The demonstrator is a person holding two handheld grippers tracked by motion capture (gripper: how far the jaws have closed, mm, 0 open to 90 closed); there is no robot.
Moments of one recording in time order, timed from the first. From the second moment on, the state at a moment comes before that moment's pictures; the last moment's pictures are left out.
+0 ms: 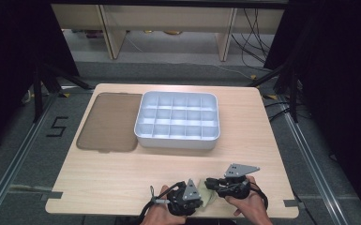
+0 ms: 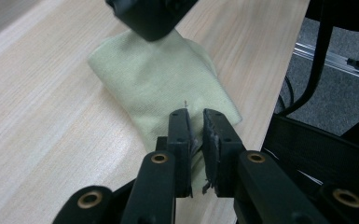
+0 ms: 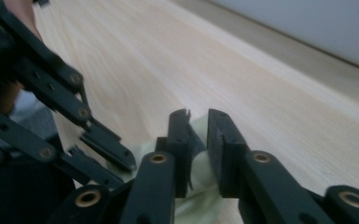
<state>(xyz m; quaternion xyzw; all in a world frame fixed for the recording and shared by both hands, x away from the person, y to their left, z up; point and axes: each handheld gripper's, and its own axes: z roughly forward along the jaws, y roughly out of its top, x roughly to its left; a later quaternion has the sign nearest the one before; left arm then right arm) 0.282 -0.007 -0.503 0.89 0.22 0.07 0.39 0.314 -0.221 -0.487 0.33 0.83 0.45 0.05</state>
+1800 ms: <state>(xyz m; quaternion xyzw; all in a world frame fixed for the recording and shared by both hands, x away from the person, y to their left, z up) 0.273 0.014 -0.491 0.89 0.23 0.04 0.40 0.340 -0.211 -0.511 0.39 0.82 0.41 -0.06</state>
